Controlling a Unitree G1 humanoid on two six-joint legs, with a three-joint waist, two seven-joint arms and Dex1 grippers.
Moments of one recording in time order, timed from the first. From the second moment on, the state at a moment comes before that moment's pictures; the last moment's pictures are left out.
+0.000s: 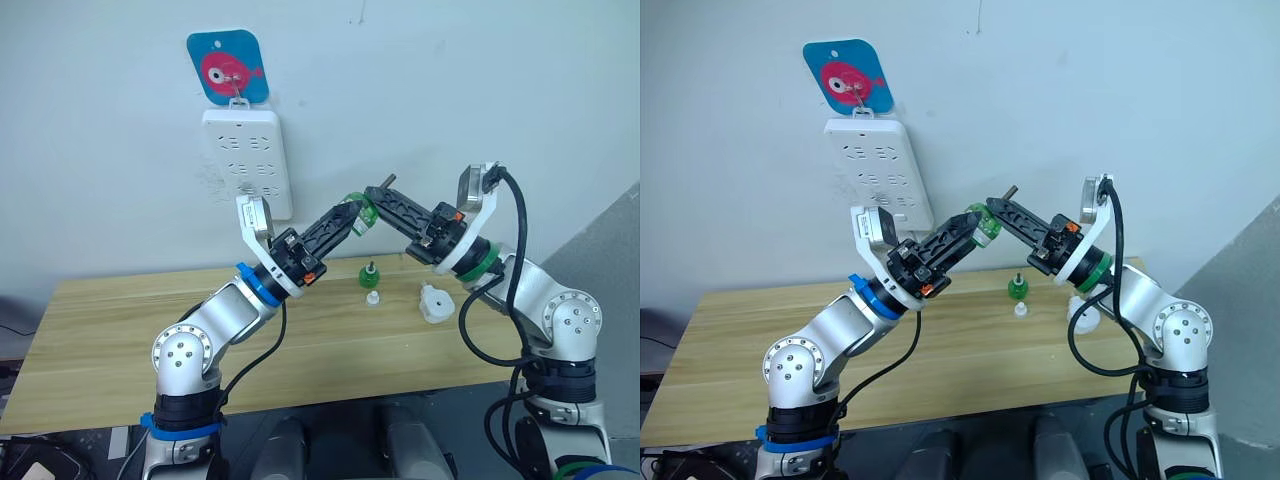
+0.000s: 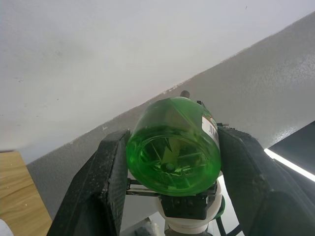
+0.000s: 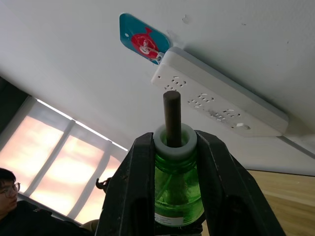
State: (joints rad) left arm -0.33 0.20 0.12 -0.34 -1.66 0.82 -0.06; right arm -0.48 -0.31 -0.13 -0.30 1.75 0.87 -0.09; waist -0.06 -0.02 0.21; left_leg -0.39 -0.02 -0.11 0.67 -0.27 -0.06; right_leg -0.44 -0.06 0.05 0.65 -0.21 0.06
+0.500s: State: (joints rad) left arm -0.34 0.28 0.10 -0.35 -1.55 0.81 -0.12; right arm -0.47 -0.57 -0.13 -0.29 1.63 0.92 -0.02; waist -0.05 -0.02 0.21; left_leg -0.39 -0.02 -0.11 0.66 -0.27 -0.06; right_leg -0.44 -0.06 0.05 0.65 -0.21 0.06
